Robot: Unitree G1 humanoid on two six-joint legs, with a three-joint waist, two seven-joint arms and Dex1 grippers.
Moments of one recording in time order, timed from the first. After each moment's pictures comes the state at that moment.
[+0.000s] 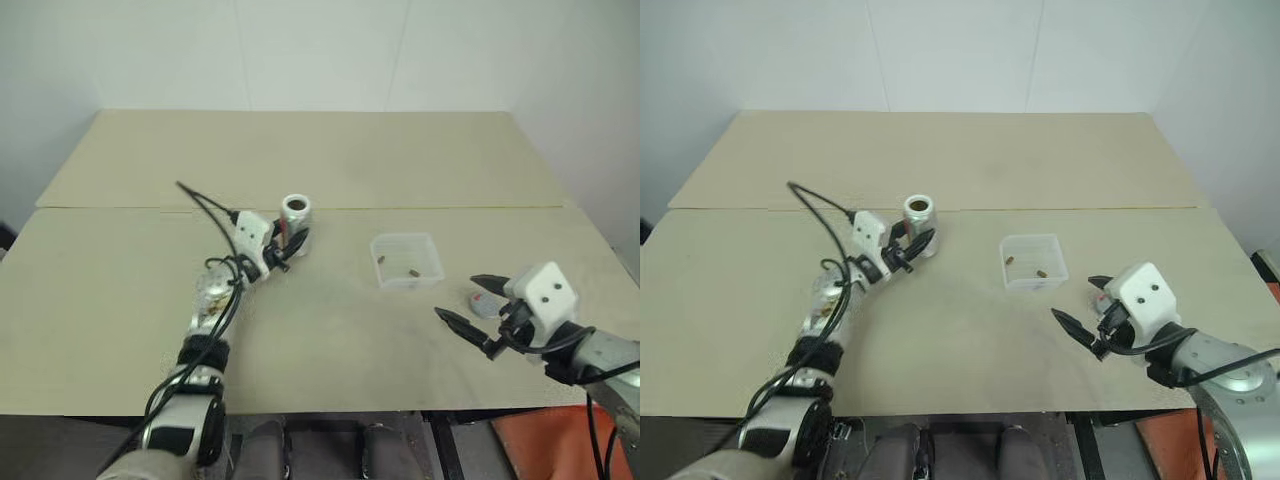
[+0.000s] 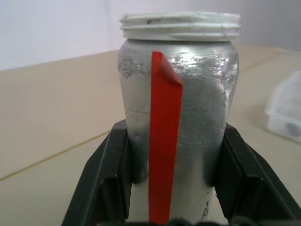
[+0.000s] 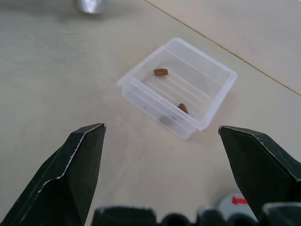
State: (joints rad) left arm -0.55 0.19 0.11 0.48 -0.14 -0.16 -0.63; right arm 0.16 -0.76 -0.33 -0.71 0.43 0.67 0.64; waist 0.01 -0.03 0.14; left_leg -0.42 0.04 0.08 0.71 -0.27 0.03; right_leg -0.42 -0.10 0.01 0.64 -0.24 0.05
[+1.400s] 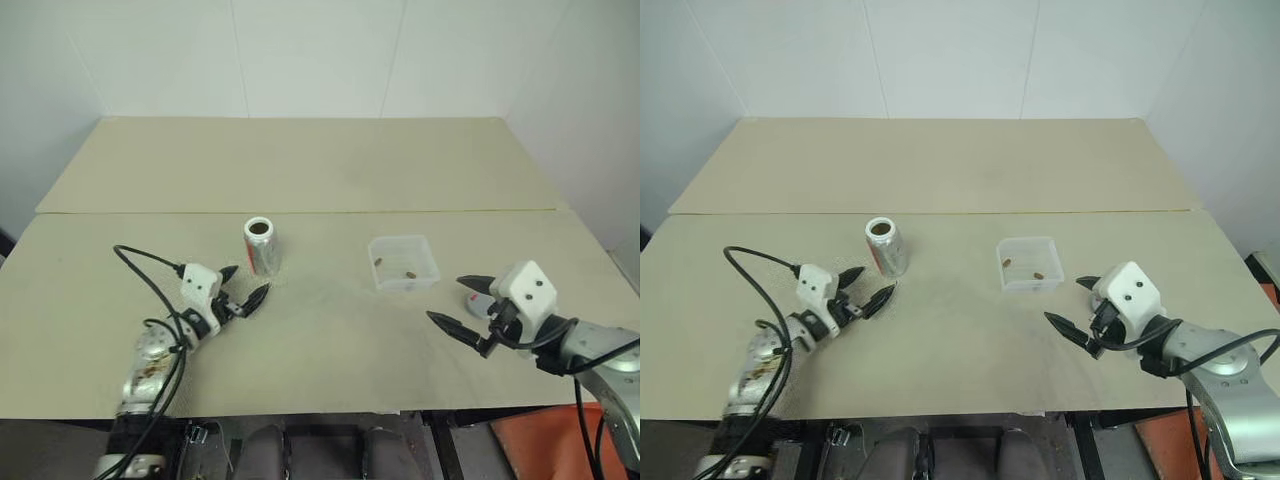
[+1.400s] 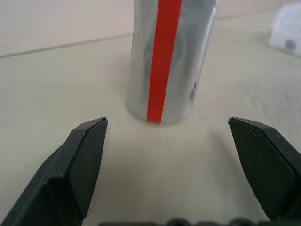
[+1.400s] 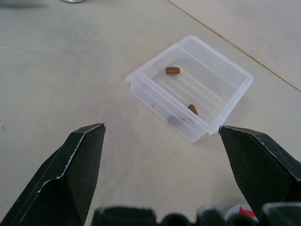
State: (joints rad) left arm -0.10 0.44 0.14 0.07 -0.31 0.12 -0.69; right arm 0.09 -0.78 -0.27 -0.60 0.38 0.60 0.74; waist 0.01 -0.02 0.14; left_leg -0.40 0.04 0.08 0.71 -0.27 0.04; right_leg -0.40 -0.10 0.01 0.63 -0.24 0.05
